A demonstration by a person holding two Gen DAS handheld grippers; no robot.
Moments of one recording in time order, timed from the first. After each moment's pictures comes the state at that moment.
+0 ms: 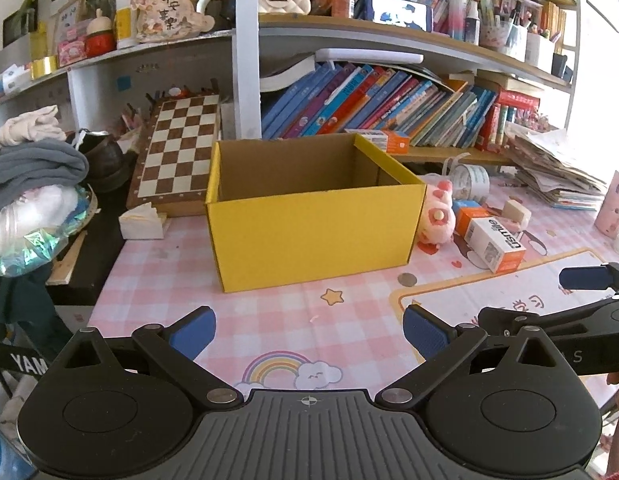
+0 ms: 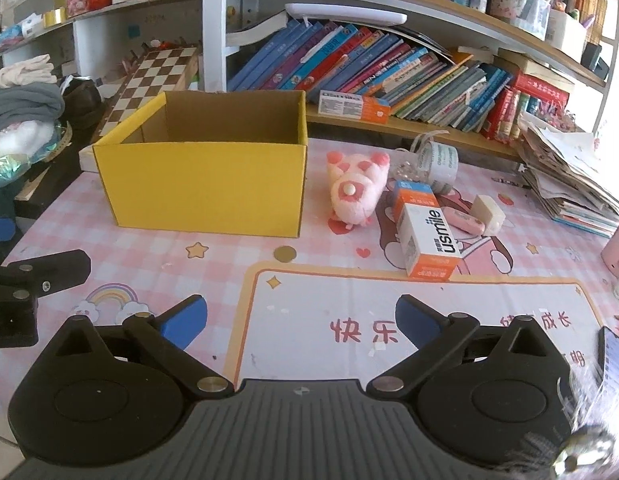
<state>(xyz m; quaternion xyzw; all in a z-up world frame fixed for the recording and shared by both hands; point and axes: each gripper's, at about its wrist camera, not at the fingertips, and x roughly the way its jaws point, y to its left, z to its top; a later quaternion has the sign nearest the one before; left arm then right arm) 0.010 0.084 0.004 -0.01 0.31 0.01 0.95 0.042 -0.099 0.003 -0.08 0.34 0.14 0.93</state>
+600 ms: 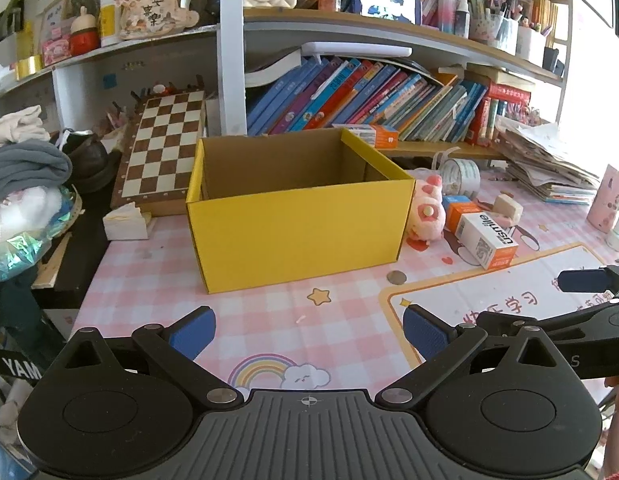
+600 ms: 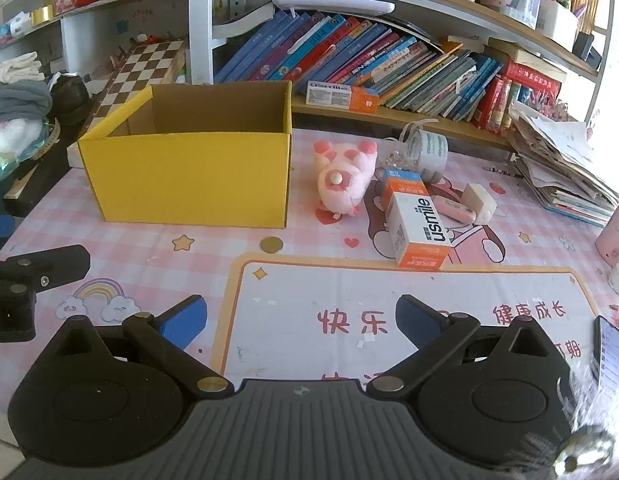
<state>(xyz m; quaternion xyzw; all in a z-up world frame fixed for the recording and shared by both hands) 0.021 0.076 0.001 -0.01 0.32 -0.01 0.95 0.048 -0.107 -0.003 -0.08 0.35 0.13 0.92</state>
